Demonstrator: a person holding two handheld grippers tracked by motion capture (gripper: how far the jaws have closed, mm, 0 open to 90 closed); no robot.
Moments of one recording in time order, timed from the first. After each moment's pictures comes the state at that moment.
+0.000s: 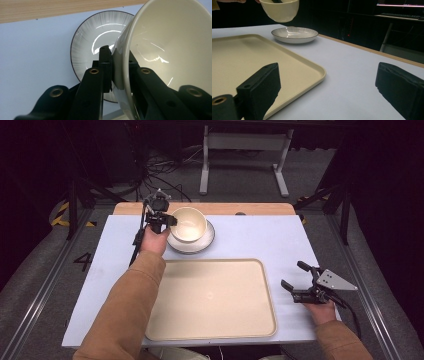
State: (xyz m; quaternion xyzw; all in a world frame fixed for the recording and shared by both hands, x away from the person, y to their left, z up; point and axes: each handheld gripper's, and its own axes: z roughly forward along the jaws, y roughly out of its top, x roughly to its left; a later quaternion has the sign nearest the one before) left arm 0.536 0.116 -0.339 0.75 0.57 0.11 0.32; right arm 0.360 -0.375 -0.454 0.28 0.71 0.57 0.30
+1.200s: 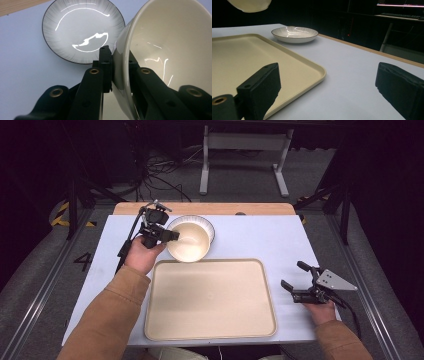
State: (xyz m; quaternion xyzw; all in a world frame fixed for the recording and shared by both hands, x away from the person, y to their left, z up) left arm 0.466 0.114 -0.310 0.82 0.47 0.08 0.32; right arm 0.360 -0.374 -0.455 0.27 0.71 0.57 0.30
